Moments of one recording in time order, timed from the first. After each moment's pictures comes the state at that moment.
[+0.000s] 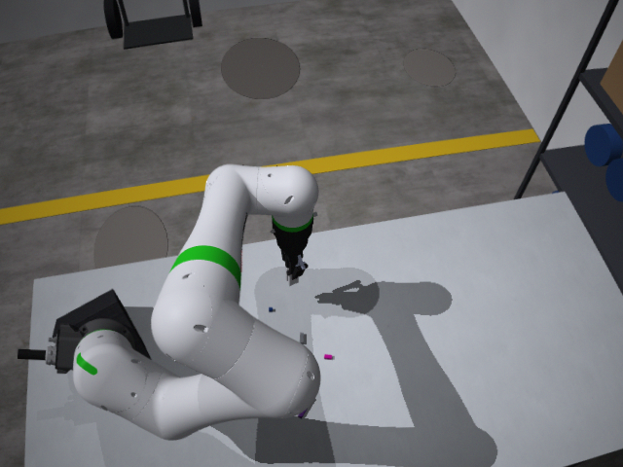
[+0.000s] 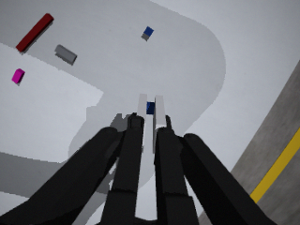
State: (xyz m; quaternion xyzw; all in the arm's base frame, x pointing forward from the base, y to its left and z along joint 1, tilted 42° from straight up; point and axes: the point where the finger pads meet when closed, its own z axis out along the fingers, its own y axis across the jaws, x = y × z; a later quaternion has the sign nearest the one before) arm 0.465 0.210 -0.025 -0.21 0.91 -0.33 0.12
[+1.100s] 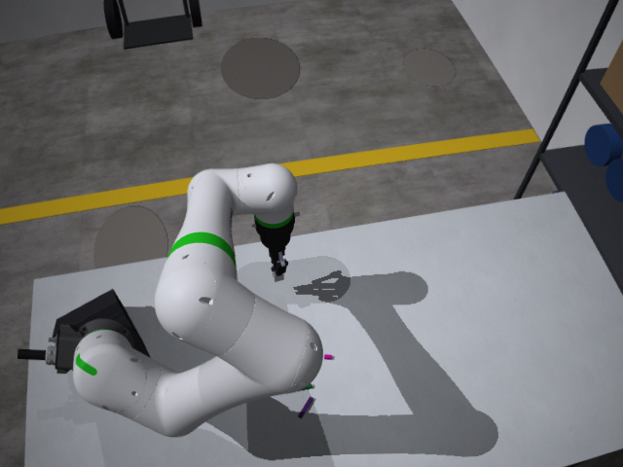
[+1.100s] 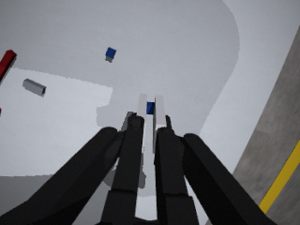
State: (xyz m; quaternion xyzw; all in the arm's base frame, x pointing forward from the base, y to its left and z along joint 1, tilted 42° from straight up) arm 0.443 0.213 -0.076 -0.14 0.92 -0.32 0.15
